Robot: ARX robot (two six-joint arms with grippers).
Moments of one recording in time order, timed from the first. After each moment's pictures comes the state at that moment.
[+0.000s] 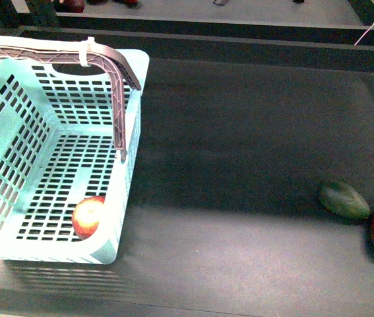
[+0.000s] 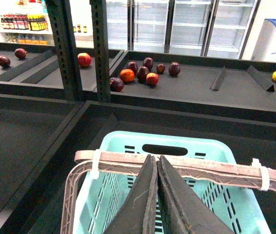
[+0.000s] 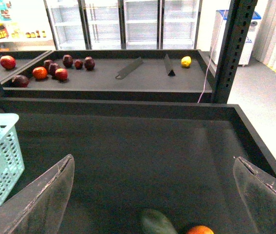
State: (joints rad) left arm 0.00 1.15 0.19 0.95 0.00 -0.02; right arm 0.00 0.01 0.02 0.00 0.00 0.00
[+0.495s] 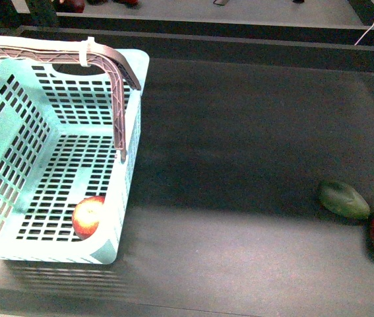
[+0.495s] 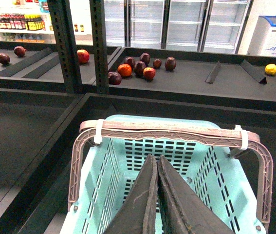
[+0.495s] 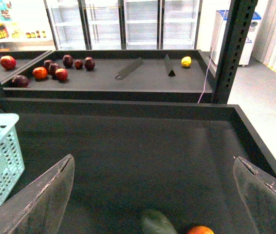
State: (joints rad) left arm 0.00 0.77 0.02 0.74 0.00 -0.01; right arm 0.00 0.00 0.02 0.00 0.00 0.00
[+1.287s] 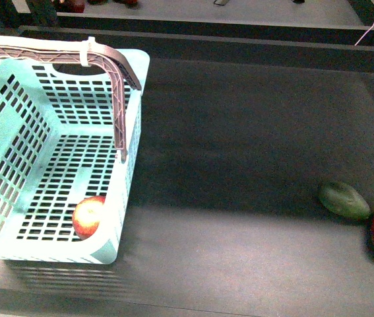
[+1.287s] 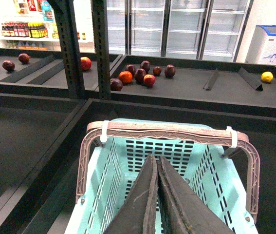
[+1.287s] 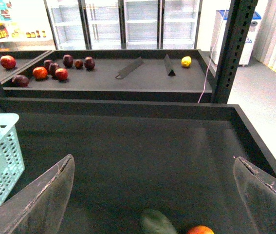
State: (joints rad) left arm 0.00 0.30 0.02 0.30 0.00 -0.01; right arm 0.00 0.00 0.02 0.00 0.00 0.00
